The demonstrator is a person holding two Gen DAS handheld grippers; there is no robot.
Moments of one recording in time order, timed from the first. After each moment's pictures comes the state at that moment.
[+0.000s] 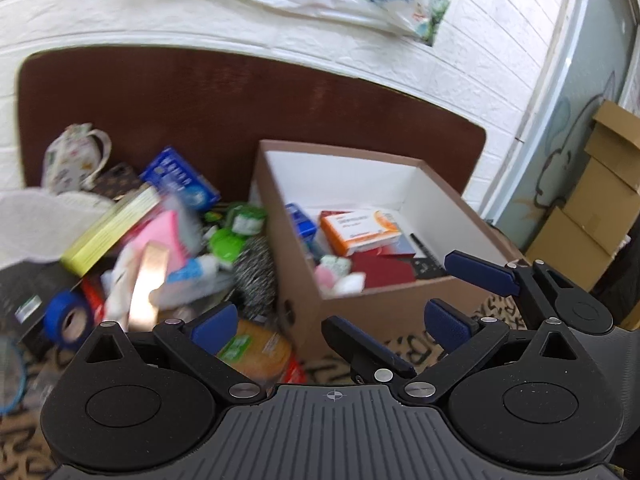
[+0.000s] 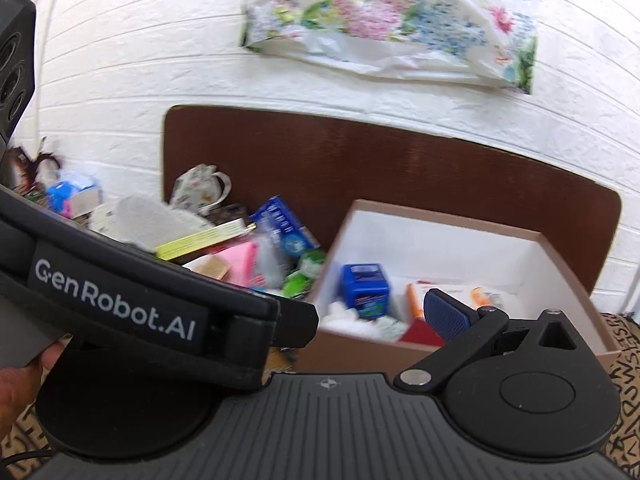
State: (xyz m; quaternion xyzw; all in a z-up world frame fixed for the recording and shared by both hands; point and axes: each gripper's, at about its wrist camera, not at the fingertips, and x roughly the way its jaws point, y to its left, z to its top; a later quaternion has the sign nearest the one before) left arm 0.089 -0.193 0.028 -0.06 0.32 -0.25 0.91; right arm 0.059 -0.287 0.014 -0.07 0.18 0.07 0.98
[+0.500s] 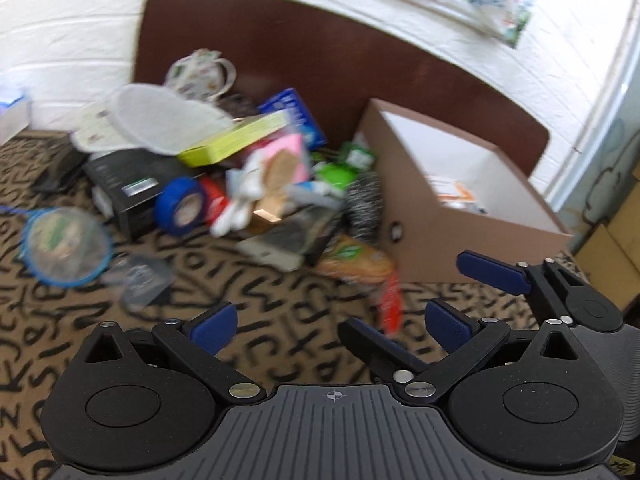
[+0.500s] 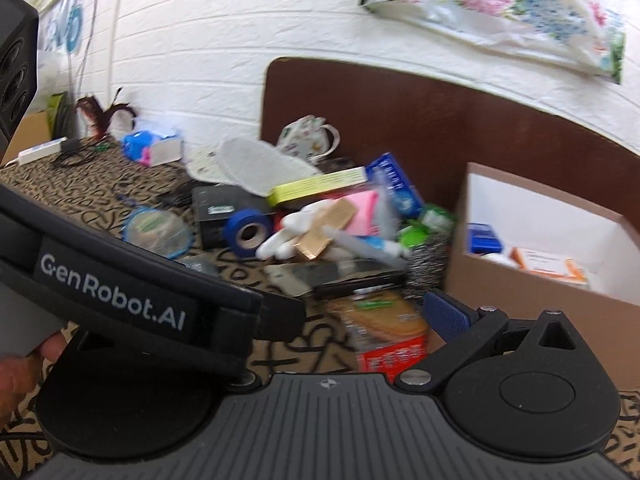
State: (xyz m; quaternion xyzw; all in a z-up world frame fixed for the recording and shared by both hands) left arm 0.035 -0.105 -0.024 -0.11 0.35 -0.16 0.92; right arm 0.032 -0.211 -0.032 -0.09 0.22 0.16 0.96
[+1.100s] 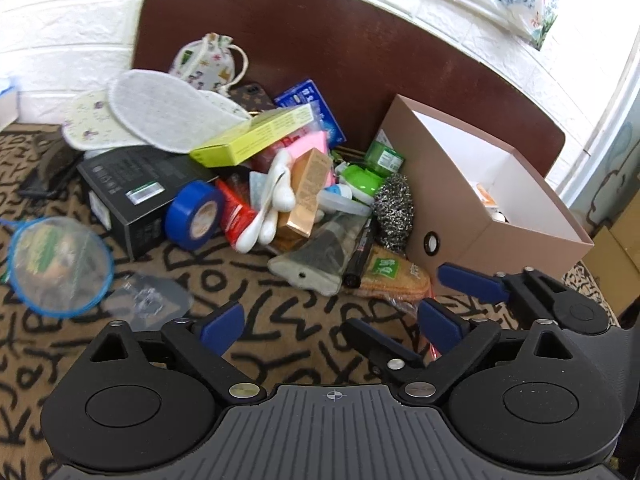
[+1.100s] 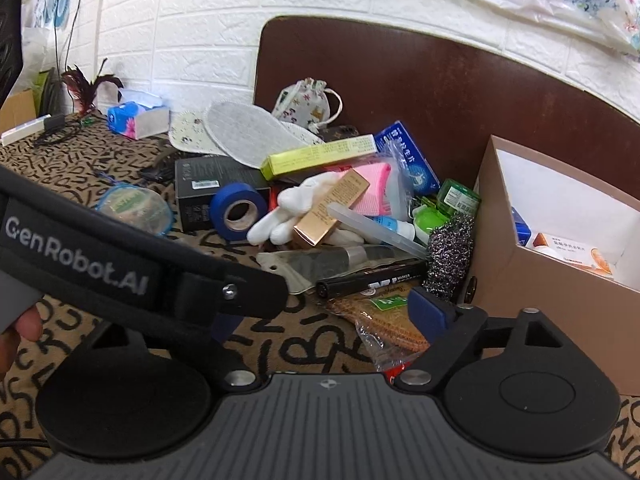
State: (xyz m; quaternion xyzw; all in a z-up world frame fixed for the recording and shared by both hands) left arm 0.085 -0.089 -0.039 -0.11 0.36 -0.18 0.91; right arm 0.081 -0.194 -0.056 -0.10 0.26 0.14 0.95
